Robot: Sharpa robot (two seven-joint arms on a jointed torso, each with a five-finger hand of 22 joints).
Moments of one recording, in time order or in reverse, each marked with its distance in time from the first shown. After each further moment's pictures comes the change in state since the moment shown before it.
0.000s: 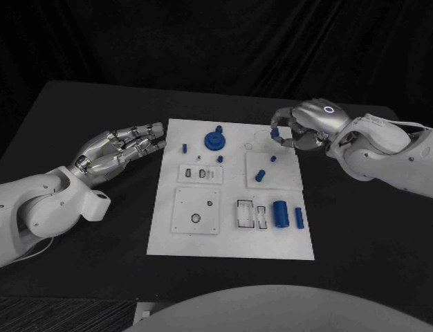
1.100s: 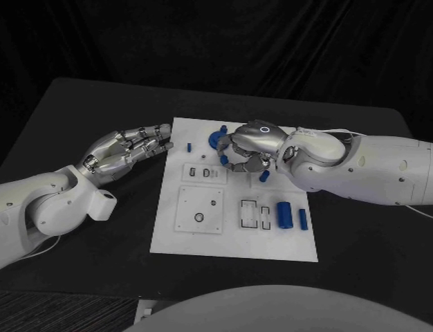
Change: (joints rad) left arm 0.000 0.021 0.000 0.004 0.000 0.008 -0.012; left_hand 0.000 0.000 0.006 0.000 0.000 0.000 0.000 0.004 0.000 0.000 0.000 0.005 0.000 0.000 0.000 0.000 0.000 0.000 -0.004 0.004 0.000 -0.001; right arm -0.047 0.249 0.000 -0.003 -0.031 0.158 -0.026; right_hand 0.032 -0.001 0.023 -0.032 0.001 0.001 0.017 -0.018 -0.009 0.000 0.008 0.000 0.000 0.000 0.000 -0.032 0.000 0.000 -0.019 0.010 -0.072 0.000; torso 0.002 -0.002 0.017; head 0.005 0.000
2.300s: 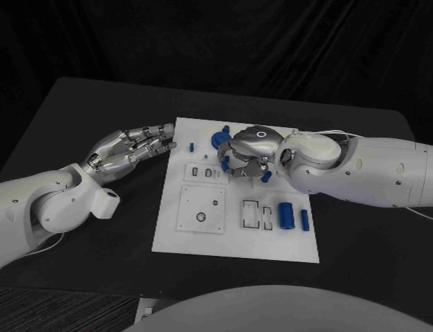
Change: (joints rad) left arm 0.000 0.010 0.000 -0.011 0.000 0.007 -0.004; left_hand 0.000 0.000 0.007 -0.001 0.000 0.000 0.000 0.000 0.000 0.000 0.000 0.000 0.000 0.000 0.000 0.000 0.000 0.000 0.000 0.000 0.000 0.000; right arm -0.004 0.022 0.001 0.000 -0.022 0.092 -0.060; right_hand -0.036 0.003 -0.012 -0.024 -0.105 0.001 0.010 -0.068 -0.032 -0.001 0.006 0.000 0.001 -0.002 0.013 -0.019 0.000 0.016 -0.011 0.011 -0.034 0.001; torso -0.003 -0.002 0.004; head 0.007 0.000
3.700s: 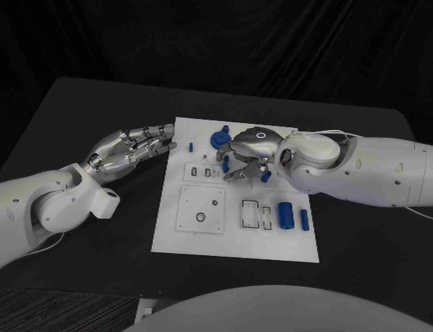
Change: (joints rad) left arm 0.000 0.006 0.000 -0.009 0.000 0.007 -0.004; left_hand 0.000 0.000 0.003 -0.003 0.000 0.000 0.000 0.000 0.000 0.000 0.000 0.000 0.000 0.000 0.000 0.000 0.000 0.000 0.000 0.000 0.000 0.000; right arm -0.001 -0.002 -0.001 -0.007 -0.001 0.021 0.004; right_hand -0.099 -0.015 -0.139 0.029 -0.386 -0.072 0.003 -0.248 -0.138 -0.001 0.006 0.000 0.000 0.003 0.003 -0.011 0.000 0.000 0.000 0.000 -0.034 0.000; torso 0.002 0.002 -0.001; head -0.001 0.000
